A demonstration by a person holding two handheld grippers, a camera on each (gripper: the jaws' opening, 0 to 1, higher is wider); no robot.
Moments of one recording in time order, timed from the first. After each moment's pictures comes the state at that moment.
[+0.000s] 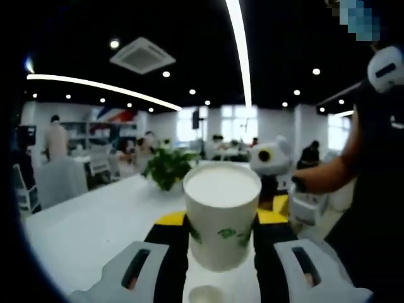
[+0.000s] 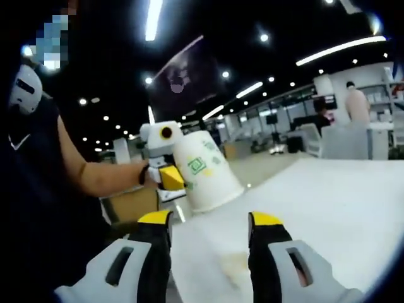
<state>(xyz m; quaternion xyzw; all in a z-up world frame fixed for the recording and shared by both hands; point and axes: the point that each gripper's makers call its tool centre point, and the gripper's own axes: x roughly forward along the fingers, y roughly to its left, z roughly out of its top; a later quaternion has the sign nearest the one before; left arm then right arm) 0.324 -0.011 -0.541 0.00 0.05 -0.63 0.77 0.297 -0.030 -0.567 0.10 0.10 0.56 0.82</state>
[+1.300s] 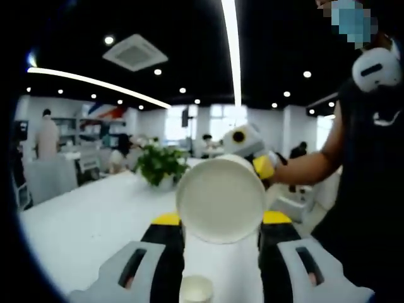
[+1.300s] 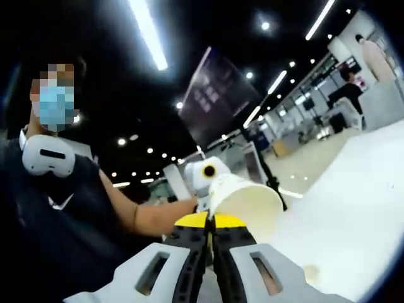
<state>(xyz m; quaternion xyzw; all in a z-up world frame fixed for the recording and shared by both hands) 0.309 0.012 -0.552 0.00 0.08 -0.65 0.76 0.271 -0.001 -0.513 0.21 0.12 0.66 0.71</state>
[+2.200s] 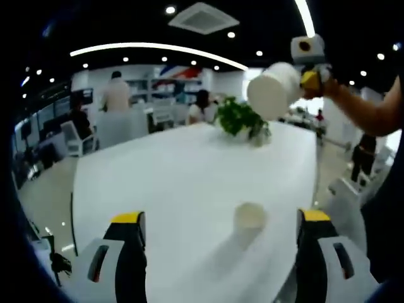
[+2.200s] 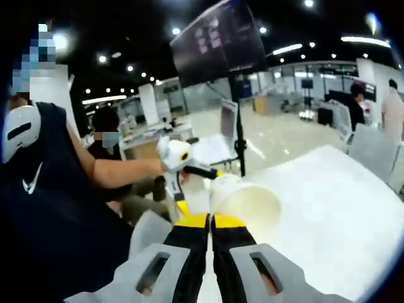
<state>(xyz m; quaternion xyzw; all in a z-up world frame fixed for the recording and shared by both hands) 0.338 0.134 -0.636 0.04 0.20 -0.41 0.89 0.313 -0.001 -0.501 -0.12 0.26 0.61 0.74</state>
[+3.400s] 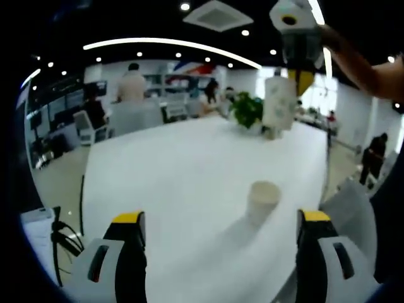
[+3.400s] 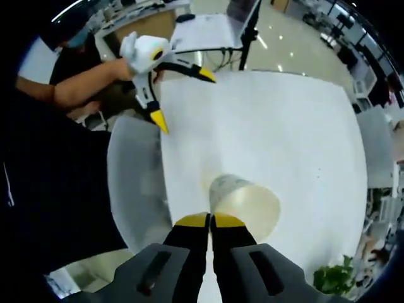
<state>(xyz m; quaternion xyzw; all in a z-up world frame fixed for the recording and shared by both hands) 0.333 0.171 -0.667 0.04 0.21 -0.38 0.90 0.327 0.000 -0.561 -0.41 0.50 0.50 0.58</state>
